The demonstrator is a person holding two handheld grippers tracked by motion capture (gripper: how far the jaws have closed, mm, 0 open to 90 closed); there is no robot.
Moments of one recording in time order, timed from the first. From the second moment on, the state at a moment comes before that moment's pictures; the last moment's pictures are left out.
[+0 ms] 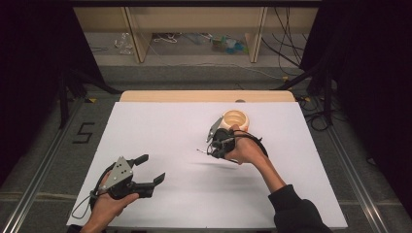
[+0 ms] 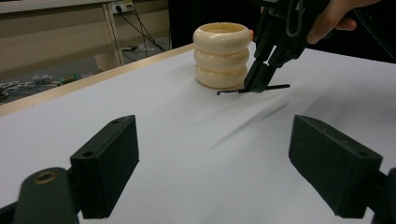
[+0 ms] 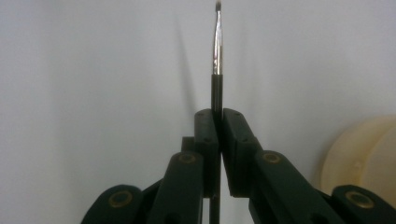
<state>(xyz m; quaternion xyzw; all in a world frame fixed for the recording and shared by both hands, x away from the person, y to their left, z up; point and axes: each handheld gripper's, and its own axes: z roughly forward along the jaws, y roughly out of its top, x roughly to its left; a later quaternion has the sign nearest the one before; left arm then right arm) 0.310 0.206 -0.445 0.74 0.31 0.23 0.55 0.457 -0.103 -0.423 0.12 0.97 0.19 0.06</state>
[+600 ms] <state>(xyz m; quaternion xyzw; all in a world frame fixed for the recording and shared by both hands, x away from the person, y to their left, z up) 0.309 0.206 -0.446 0.74 0.31 0.23 0.55 0.463 -0.120 -0.402 0.14 0.93 0.32 0.11</state>
